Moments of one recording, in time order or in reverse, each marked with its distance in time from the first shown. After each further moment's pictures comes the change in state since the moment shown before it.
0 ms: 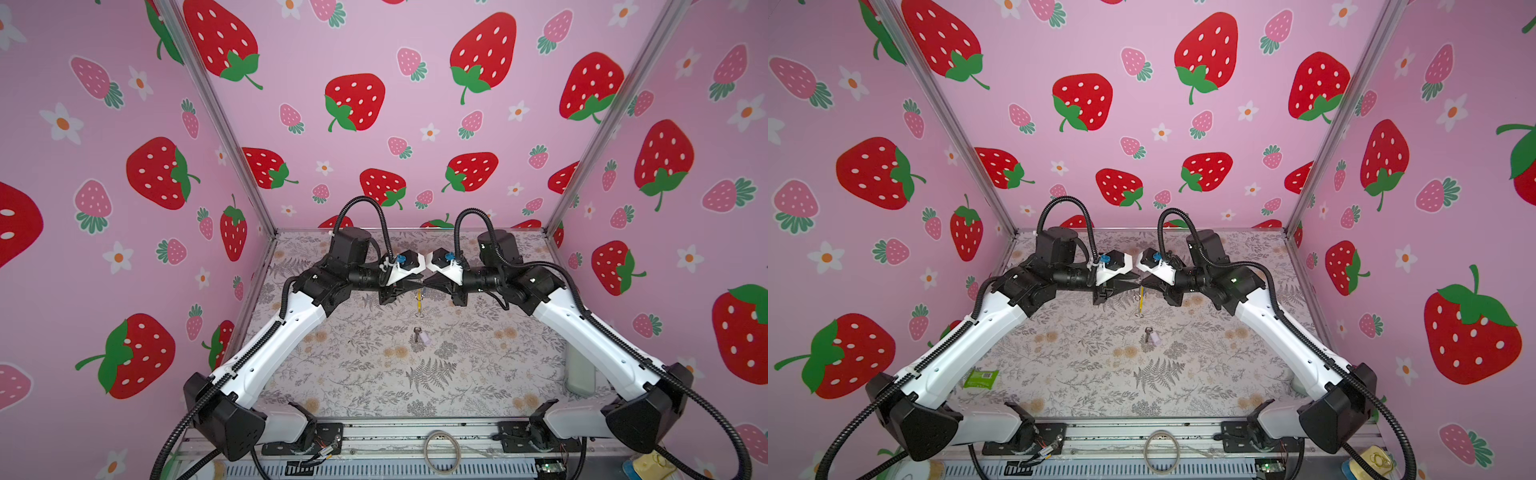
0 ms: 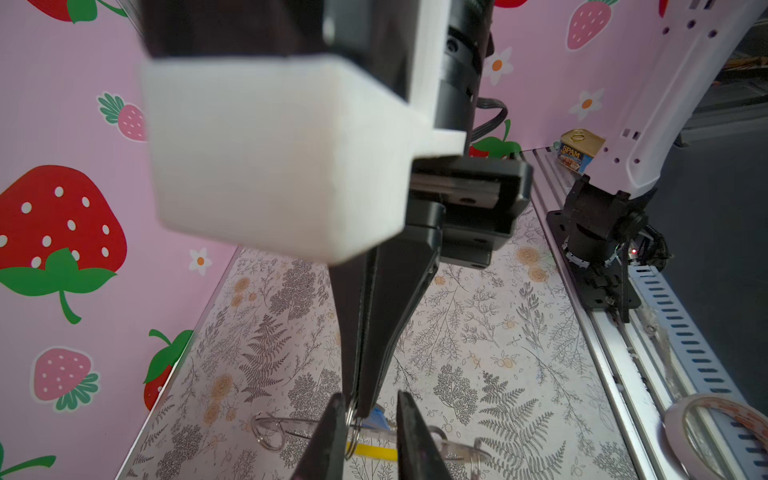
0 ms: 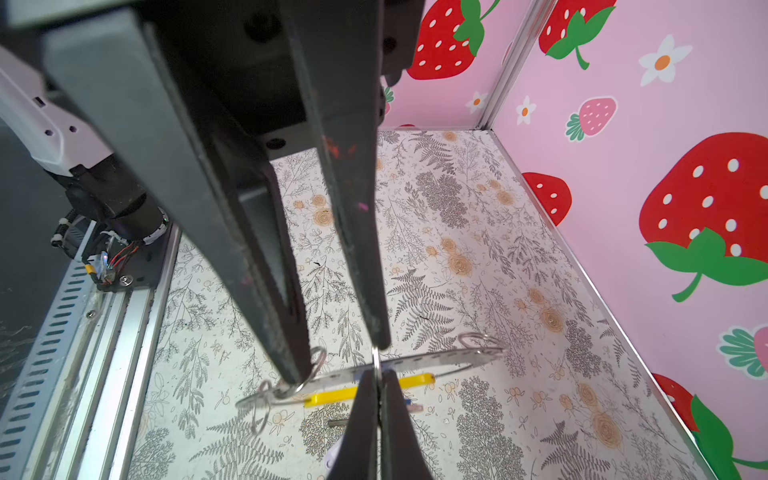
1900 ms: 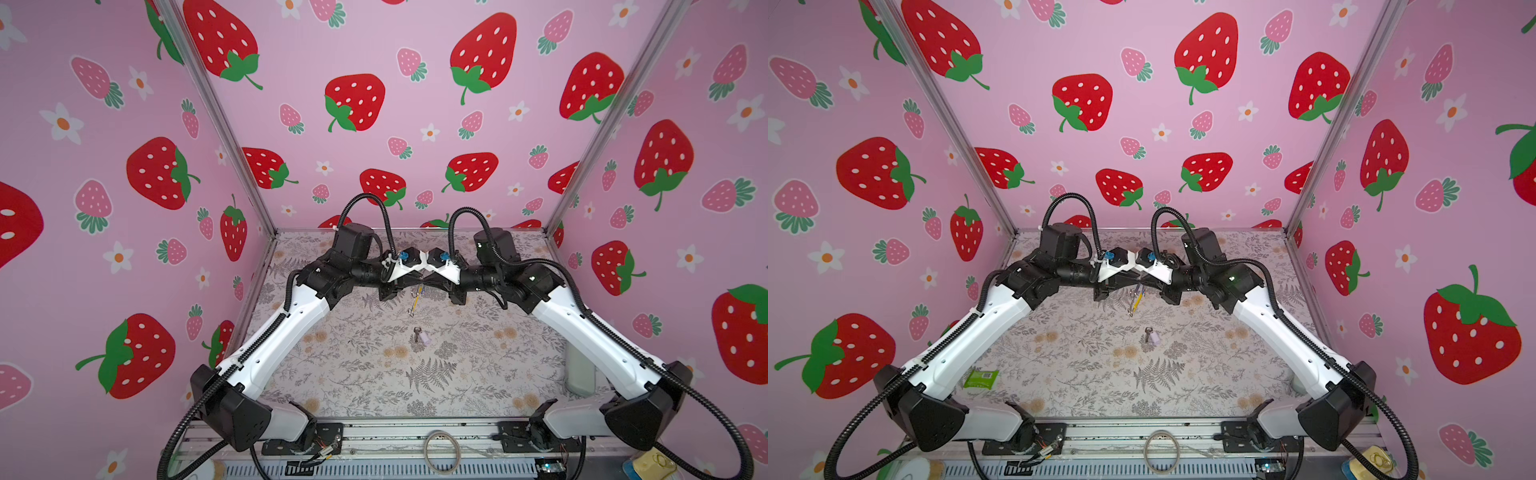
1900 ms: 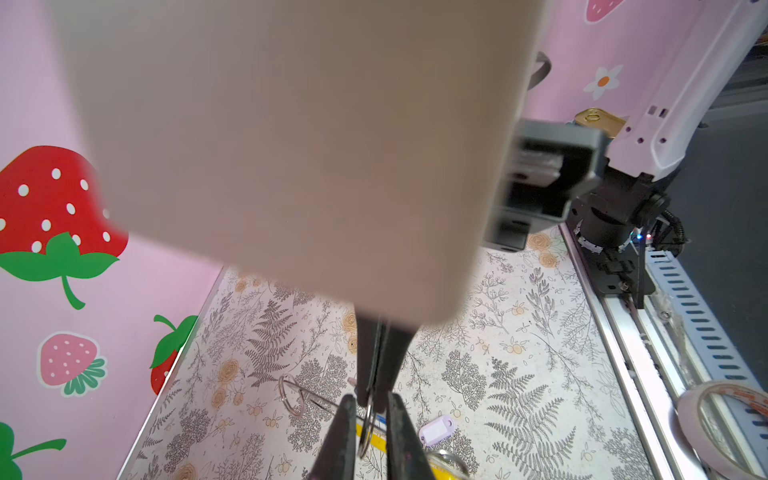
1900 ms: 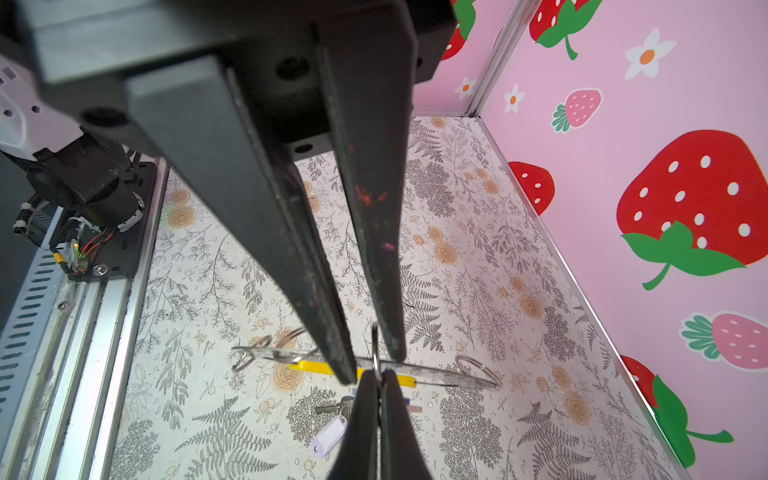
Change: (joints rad) left arm 0.006 0.056 0.058 -0.058 -0.022 0.039; right arm 0.030 0.013 0.050 -0.049 0.087 -0.016
